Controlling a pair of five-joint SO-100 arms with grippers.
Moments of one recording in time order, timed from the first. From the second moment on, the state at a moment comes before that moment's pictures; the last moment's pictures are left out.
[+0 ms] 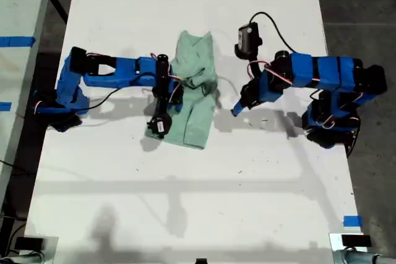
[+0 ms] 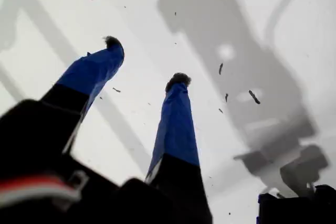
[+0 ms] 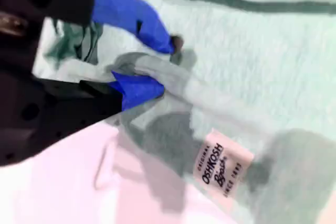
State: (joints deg) arm 0 -19.6 51.2 61.2 82.3 16.7; arm 1 8.8 106.7 98.3 81.4 -34.2
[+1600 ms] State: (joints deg) arm 0 -9.5 94.8 120.5 60.7 9.7; arm 1 1.6 60.6 62.5 80.5 -26.3
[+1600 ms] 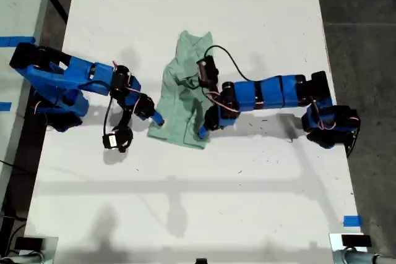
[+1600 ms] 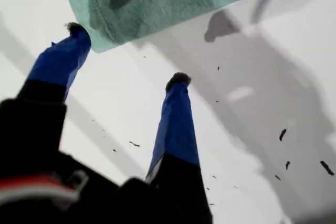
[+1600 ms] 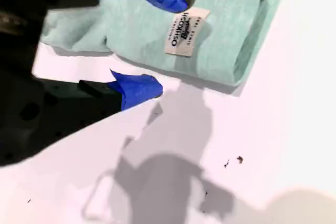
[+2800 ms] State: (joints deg) arm 0 -0.4 65.9 89.6 71.7 8.9; arm 1 -0.1 44.3 44.4 89.6 -29.4
